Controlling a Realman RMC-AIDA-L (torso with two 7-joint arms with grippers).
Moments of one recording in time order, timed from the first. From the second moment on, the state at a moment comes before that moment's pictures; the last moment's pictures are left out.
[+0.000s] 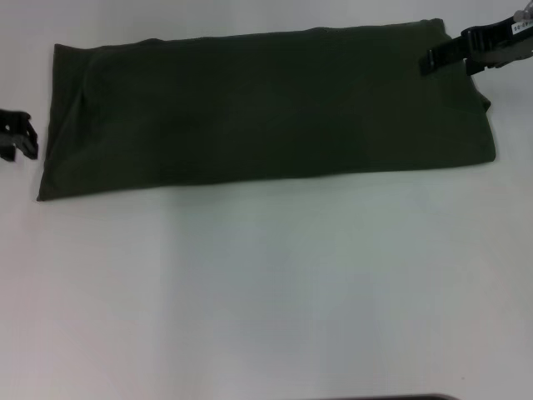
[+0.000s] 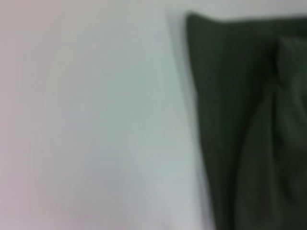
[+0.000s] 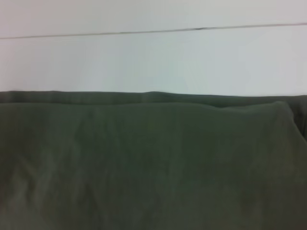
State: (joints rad) left arm -0.78 -2.04 -2.31 -0.96 -0.14 1.47 -2.86; right arm 0.80 1.96 -0.80 -0.85 -2.62 -1.37 2.62
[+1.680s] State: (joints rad) left arm -0.68 -1.97 -2.37 -0.97 -0.45 1.62 -2.69; right arm 0.62 1.91 -0.66 -0.86 -2.26 -1.60 2.42
